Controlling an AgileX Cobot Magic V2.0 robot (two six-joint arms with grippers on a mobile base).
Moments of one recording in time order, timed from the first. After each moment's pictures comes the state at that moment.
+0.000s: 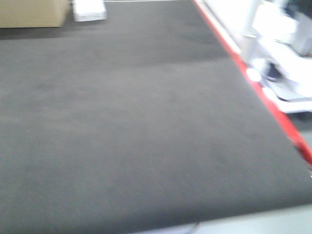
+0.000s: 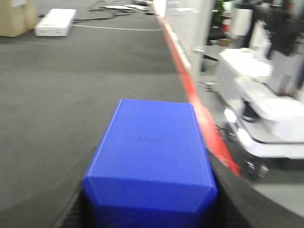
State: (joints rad) left arm 0.01 0.03 0.03 0.01 0.10 -0.04; right arm 0.02 -0.01 -0.33 0.07 0.59 -0.14
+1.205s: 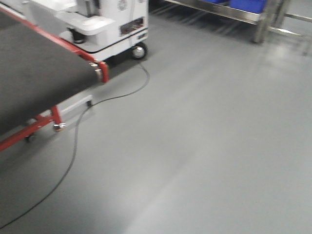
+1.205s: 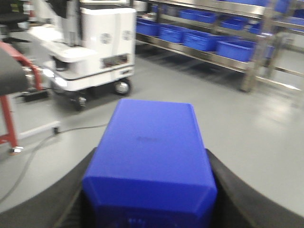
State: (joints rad) left arm 0.01 0.03 0.03 0.01 0.10 -0.04; right arm 0.02 -0.01 -0.33 0.07 0.59 -0.14
